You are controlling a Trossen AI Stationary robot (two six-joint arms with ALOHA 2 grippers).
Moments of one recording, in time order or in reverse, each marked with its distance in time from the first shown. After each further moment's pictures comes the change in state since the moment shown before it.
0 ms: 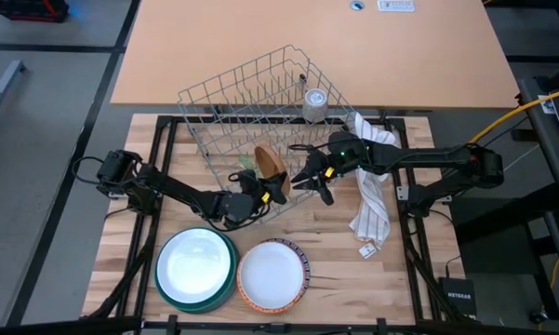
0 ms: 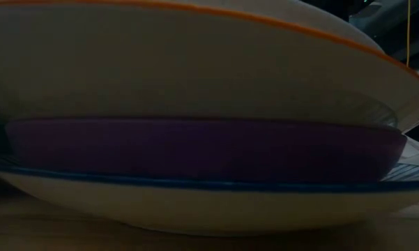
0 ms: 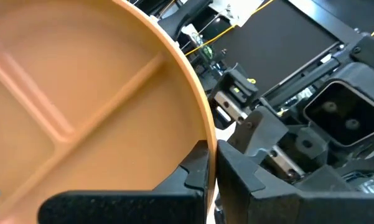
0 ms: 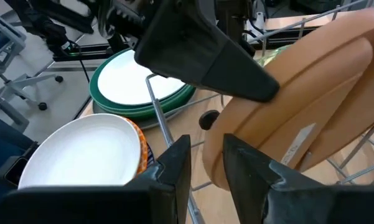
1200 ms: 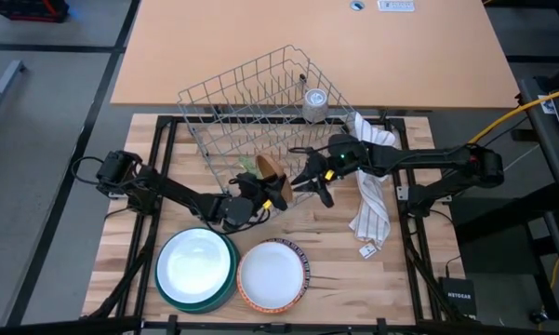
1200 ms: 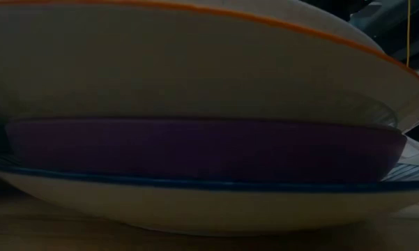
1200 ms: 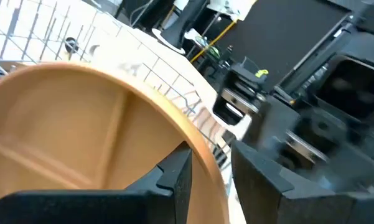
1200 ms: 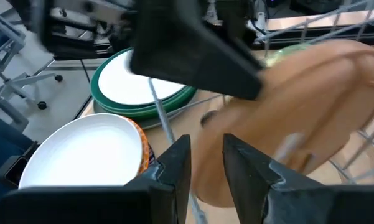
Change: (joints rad) left arm -0.023 0.000 0.000 -0.019 -0.056 0.182; right arm 0.039 0.000 0.000 0.005 0.018 -0.002
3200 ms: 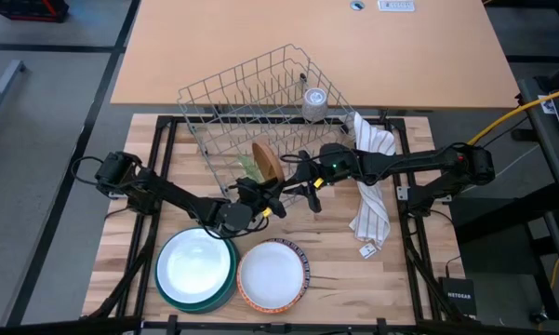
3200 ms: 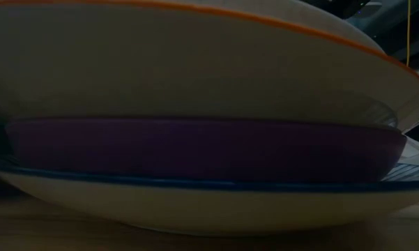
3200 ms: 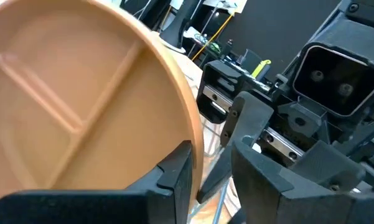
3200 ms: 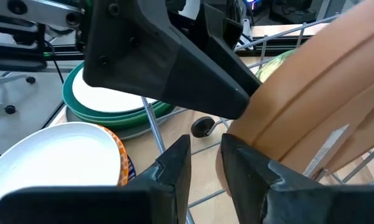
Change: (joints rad) left arm -0.043 0.000 0.001 -0.027 -0.034 0.081; right arm 0.051 0.096 0.000 0.129 0.148 0.007
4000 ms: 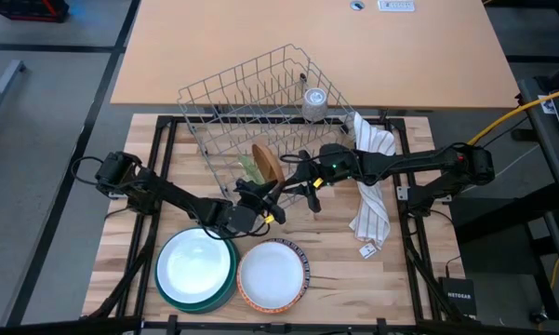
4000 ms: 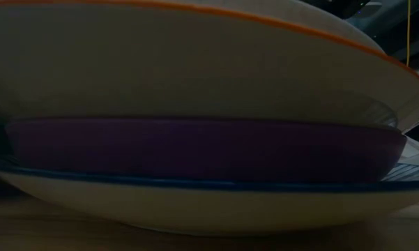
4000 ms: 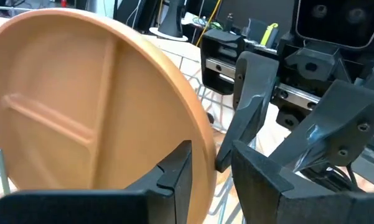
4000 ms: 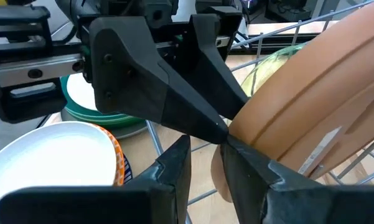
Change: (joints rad) left arm -0.001 0.000 0.000 -0.131 0.024 0.139; right arm 0.000 0.000 0.000 -0.006 0.028 0.000
